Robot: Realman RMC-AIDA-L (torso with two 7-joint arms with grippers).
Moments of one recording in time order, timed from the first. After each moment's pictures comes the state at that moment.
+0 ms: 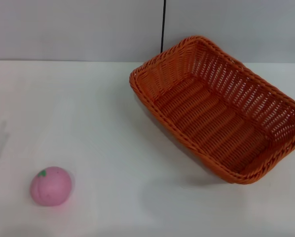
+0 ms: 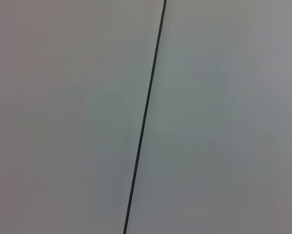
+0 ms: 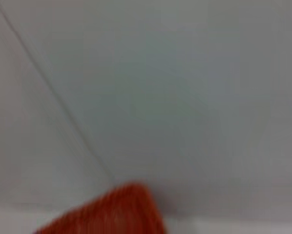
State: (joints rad) left arm -0.07 -2.07 -0.99 -0.07 -0.66 -1.75 2.72; right arm 0.39 2.00 -0.30 -1.12 -2.14 -1.72 1.97
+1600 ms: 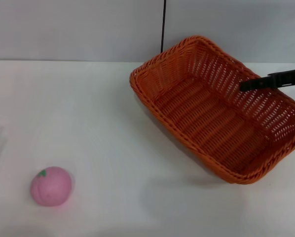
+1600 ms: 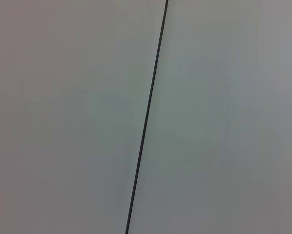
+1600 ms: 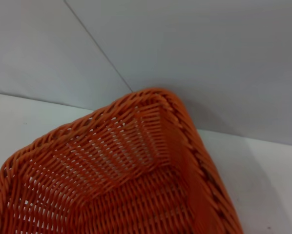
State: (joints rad) left arm -0.04 -2.07 -0.98 -0.07 -0.66 -1.77 2.72; right arm 0.74 1.98 -0.65 -0.69 -2.42 -1.34 2.15
